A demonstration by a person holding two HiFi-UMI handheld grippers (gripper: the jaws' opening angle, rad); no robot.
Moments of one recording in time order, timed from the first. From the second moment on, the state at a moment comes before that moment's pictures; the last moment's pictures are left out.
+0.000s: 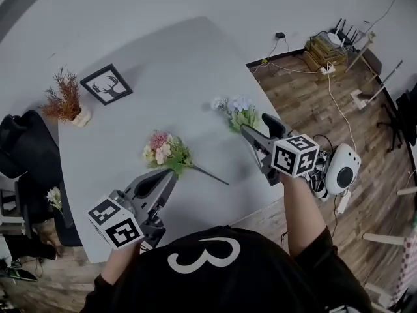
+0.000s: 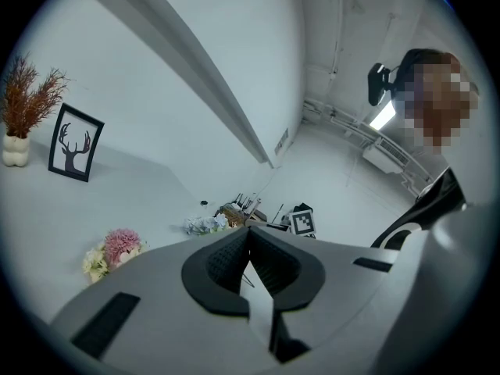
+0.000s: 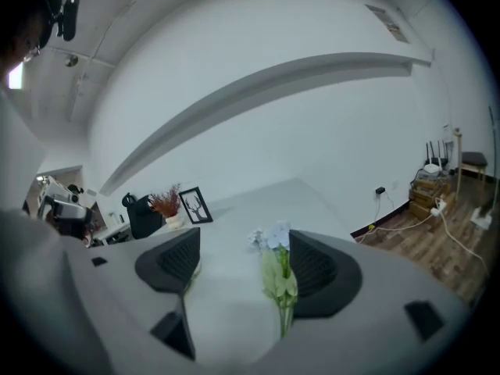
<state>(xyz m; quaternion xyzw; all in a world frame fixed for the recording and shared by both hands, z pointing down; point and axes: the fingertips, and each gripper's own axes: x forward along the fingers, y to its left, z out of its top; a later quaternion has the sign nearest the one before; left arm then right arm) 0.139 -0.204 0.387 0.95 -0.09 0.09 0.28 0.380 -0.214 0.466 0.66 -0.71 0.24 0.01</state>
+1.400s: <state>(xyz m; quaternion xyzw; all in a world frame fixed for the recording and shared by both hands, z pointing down) 0.104 -0.227 0.409 0.93 -0.19 0.06 0.32 0.436 -0.289 0.629 0.63 -0.64 0.36 0.26</state>
